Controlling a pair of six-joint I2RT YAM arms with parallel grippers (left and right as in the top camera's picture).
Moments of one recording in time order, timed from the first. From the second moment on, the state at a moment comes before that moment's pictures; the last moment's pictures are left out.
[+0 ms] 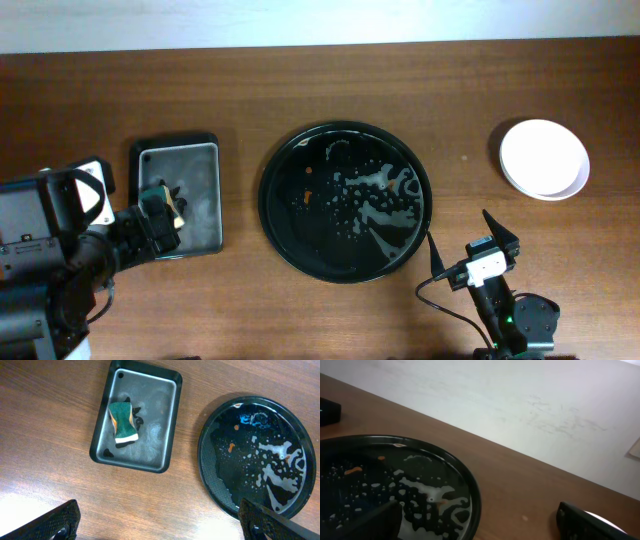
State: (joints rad) left arm 0.14 1.06 1.59 -1.49 0.05 -0.20; right arm -0.04 0.01 0.01 -0.05 -0.32 -0.30
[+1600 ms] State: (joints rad) left arm 0.05 0.01 0.01 -0.08 -0.02 -0.04; right arm -0.04 0.01 0.01 -0.05 -0.32 -0.30
